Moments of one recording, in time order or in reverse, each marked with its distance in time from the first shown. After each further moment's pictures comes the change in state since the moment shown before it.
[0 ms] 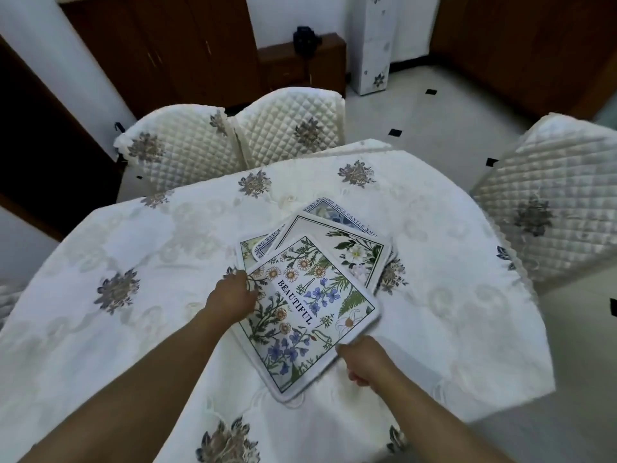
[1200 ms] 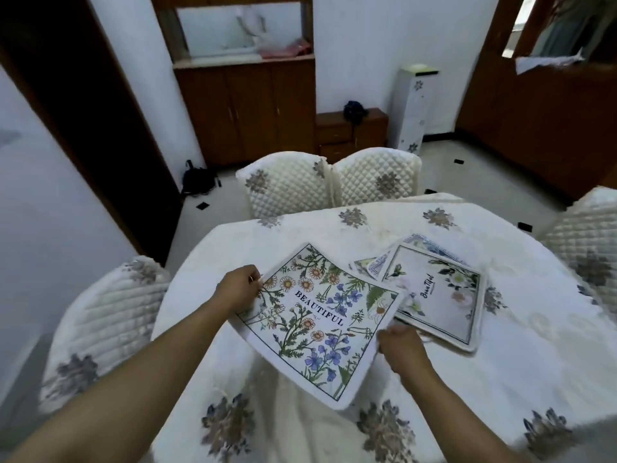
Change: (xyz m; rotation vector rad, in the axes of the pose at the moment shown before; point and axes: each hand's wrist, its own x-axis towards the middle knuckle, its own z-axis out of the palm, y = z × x) left_hand -0.091 -0.310 -0.175 -0.304 0.160 0.079; right_hand -0.156 -0.139 0.226 0.196 0.333 -0.279
